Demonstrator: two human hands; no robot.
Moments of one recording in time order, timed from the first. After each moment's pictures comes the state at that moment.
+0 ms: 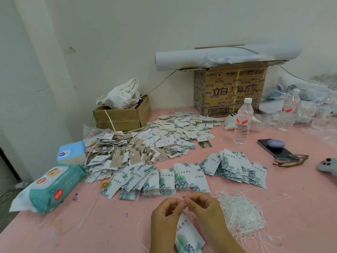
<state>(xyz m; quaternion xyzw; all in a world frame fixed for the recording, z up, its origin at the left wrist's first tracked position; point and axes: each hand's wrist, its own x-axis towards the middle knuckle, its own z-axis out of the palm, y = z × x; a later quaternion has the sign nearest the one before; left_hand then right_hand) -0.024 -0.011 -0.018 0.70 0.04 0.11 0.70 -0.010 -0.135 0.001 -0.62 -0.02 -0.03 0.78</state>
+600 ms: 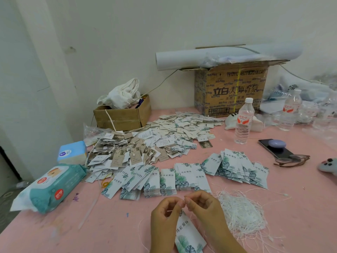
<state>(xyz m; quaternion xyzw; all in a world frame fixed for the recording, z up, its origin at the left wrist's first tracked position) -0.025 -0.011 -0.014 0.68 0.05 0.13 0.72 -0.010 -0.135 0.001 -0.62 -0.04 -0.04 0.78</state>
